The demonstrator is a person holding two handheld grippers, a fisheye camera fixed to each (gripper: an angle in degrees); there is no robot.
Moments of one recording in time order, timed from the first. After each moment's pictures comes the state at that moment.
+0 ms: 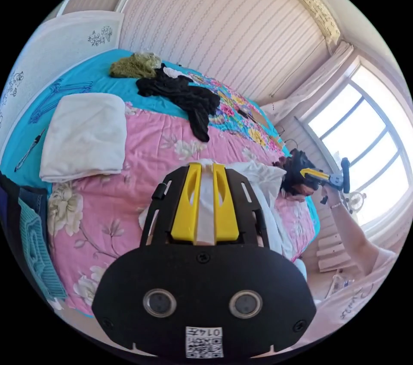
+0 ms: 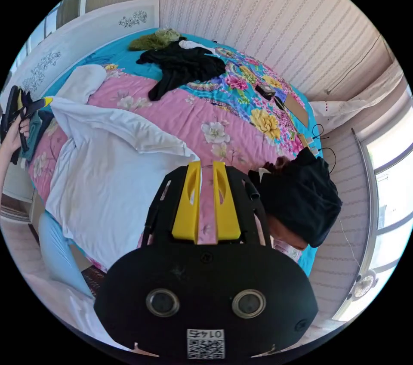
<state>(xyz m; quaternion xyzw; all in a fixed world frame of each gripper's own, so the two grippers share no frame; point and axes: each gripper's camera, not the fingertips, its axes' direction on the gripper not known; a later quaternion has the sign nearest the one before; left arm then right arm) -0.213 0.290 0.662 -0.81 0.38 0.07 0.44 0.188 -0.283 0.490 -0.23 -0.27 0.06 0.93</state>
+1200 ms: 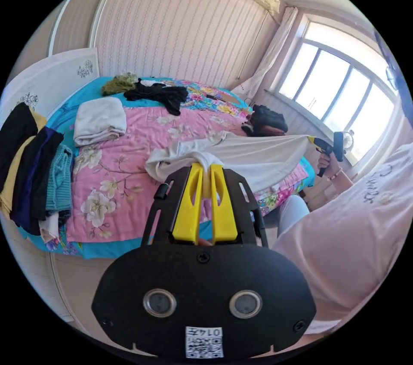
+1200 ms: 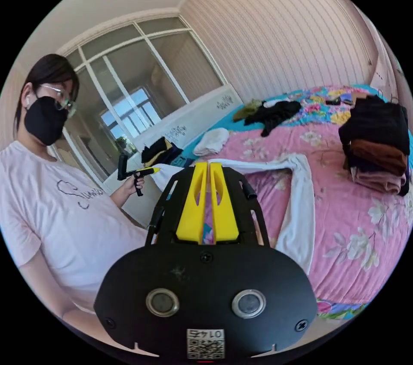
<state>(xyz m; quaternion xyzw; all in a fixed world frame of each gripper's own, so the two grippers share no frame) -0.329 0.051 0.577 -0.73 0.48 0.09 0.48 0.446 -0.082 0.156 0.09 -0.60 0.28 0.74</state>
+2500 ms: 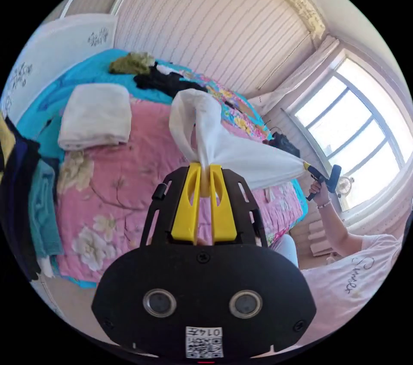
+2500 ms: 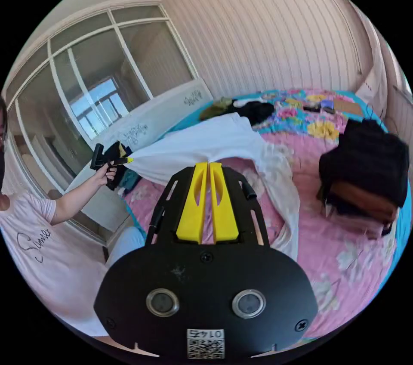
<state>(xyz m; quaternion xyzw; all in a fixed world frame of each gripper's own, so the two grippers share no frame) -0.308 0.308 0.639 -0.83 0.37 0.03 0.41 0.439 -0.136 0.297 -0.03 -0.53 0.28 0.80</state>
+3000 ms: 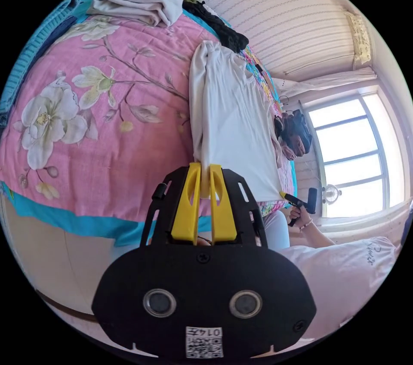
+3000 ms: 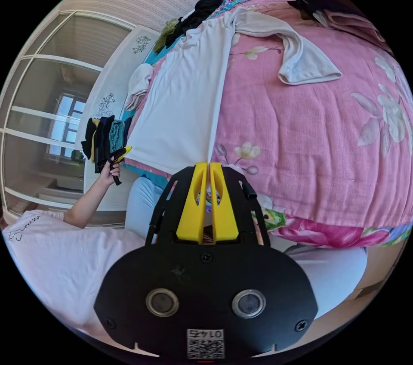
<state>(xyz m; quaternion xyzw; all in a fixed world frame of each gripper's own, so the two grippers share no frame) -0.405 0.349 0.530 -0.91 0.29 -0.02 0.30 0.296 0.072 0.309 -0.29 -0.58 0.34 0.68</state>
